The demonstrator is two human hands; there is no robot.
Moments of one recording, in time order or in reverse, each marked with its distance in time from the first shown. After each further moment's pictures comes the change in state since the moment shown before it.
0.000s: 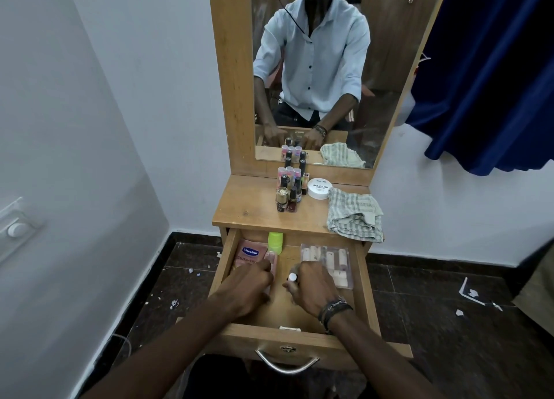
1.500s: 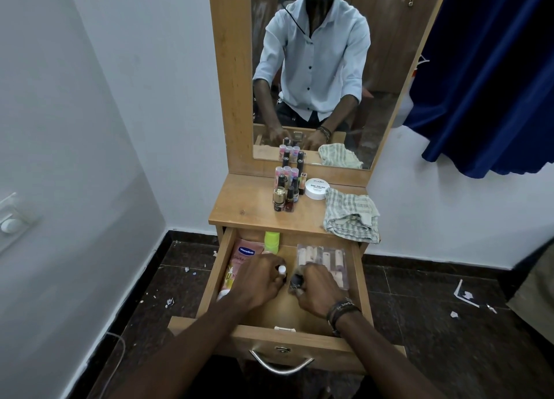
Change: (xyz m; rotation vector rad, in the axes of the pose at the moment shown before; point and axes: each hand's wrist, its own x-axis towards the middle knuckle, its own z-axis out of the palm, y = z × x) left_hand 0.027 0.016 0.023 -0.465 0.397 -0.107; right_hand -0.007 0.015 -0.013 0.139 -0.141 0.048
